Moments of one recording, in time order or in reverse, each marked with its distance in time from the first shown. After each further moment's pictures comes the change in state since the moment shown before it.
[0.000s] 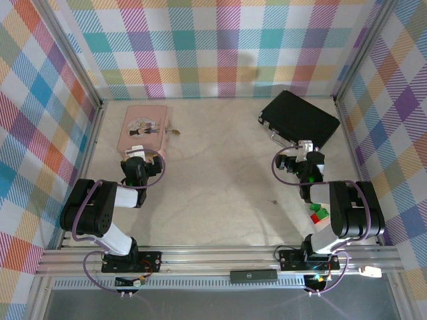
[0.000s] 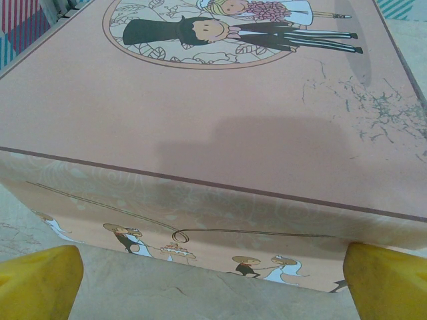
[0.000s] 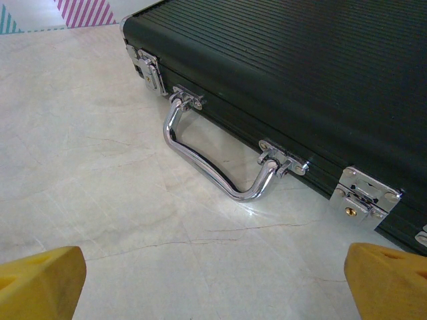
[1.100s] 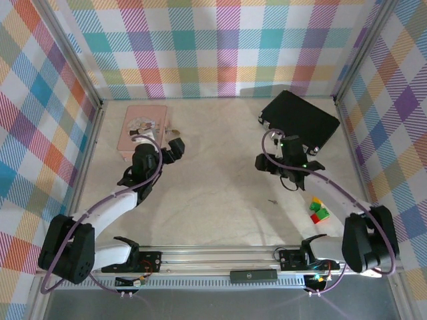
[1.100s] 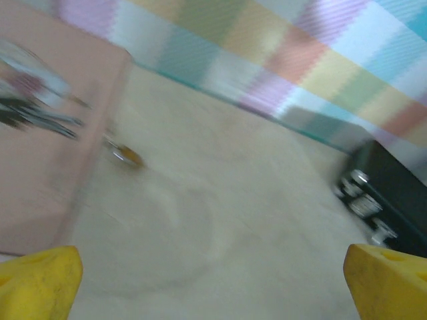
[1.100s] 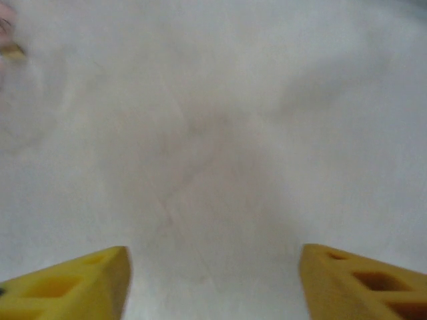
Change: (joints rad) left arm -0.269 -0.353 0.209 -0.473 0.168 -0.469; right arm 0.332 -0.231 0.373 -1.069 -0.035 0.419
